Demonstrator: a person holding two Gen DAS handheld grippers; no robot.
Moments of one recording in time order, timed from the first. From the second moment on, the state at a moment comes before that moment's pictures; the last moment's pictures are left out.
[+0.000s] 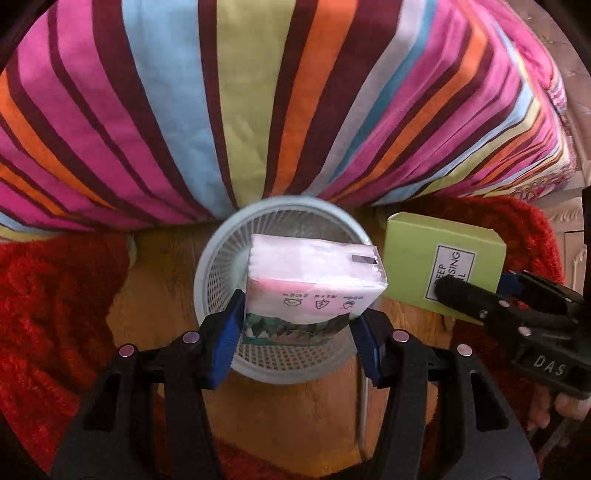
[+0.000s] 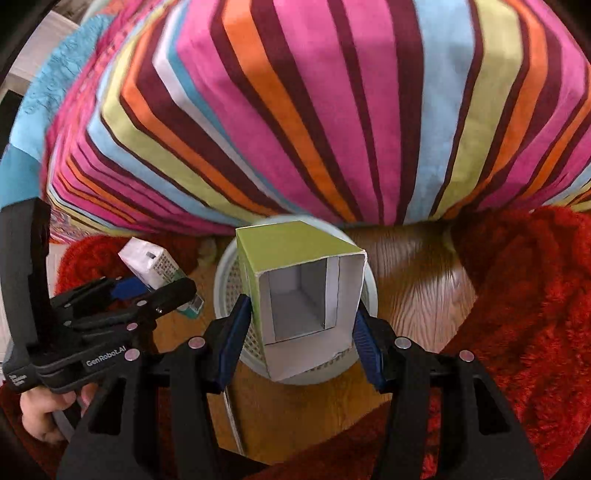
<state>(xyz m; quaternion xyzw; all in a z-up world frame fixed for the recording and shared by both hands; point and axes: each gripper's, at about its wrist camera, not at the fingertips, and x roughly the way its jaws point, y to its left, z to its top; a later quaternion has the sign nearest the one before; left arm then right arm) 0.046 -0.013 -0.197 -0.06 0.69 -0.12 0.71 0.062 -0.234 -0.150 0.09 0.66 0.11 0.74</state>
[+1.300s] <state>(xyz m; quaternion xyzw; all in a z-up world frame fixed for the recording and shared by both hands) 0.053 -0.001 -0.249 -0.08 0.77 -0.06 0.63 0.065 -0.226 -0.236 0.10 0.77 0.07 0.62</state>
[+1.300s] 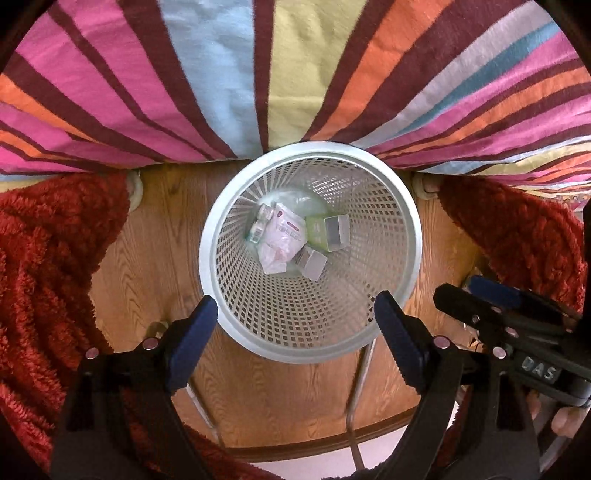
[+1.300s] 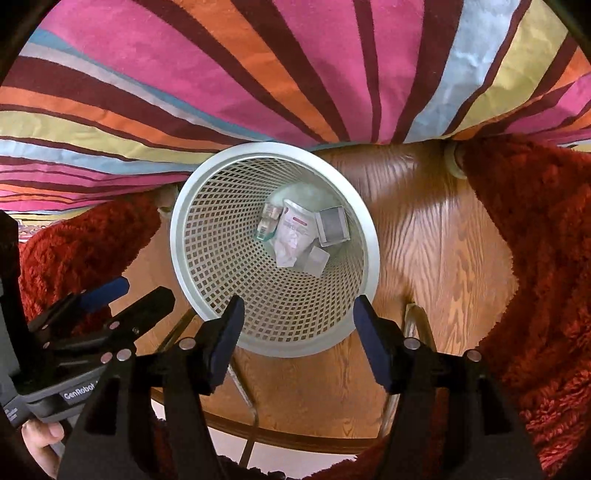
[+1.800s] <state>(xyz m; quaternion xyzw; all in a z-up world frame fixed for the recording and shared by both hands) 0.060 0.016 -0.162 -0.08 0.65 -0.05 0.76 0.063 -0.248 -0.136 0.10 0.63 0.09 0.76</state>
